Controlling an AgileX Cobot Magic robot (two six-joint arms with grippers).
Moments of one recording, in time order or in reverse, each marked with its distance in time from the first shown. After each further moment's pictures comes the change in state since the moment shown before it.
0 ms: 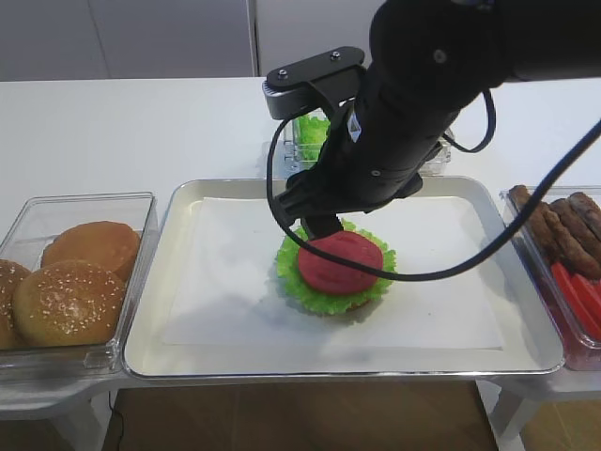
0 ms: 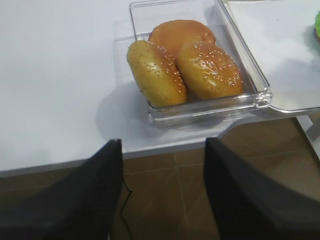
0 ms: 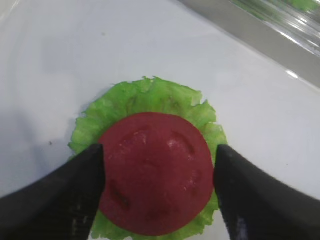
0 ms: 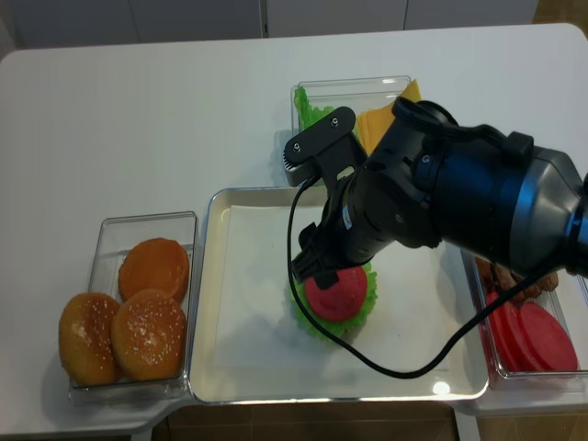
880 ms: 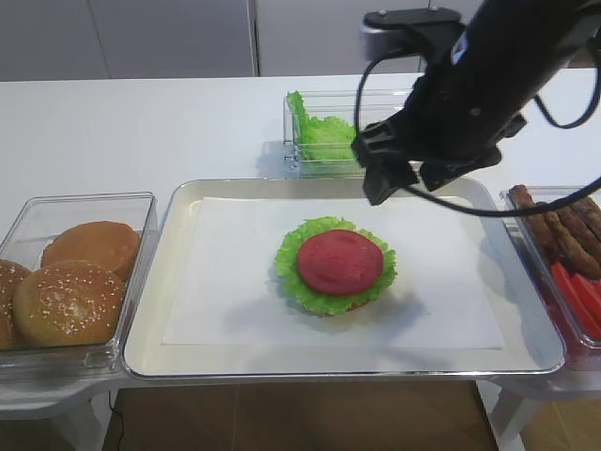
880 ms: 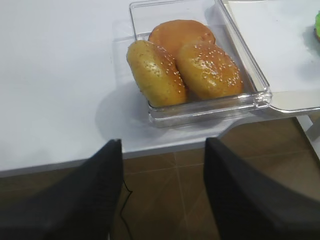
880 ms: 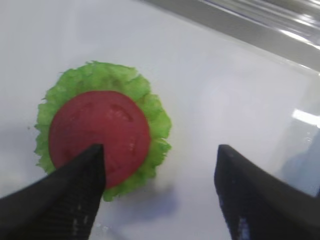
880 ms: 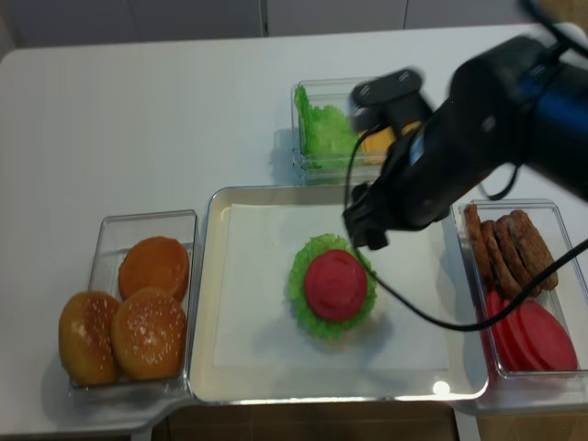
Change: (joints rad) left arm 0.000 0.000 0.000 0.000 0.000 0.000; right arm -0.276 -0.108 0.000 0.337 0.122 -0.290
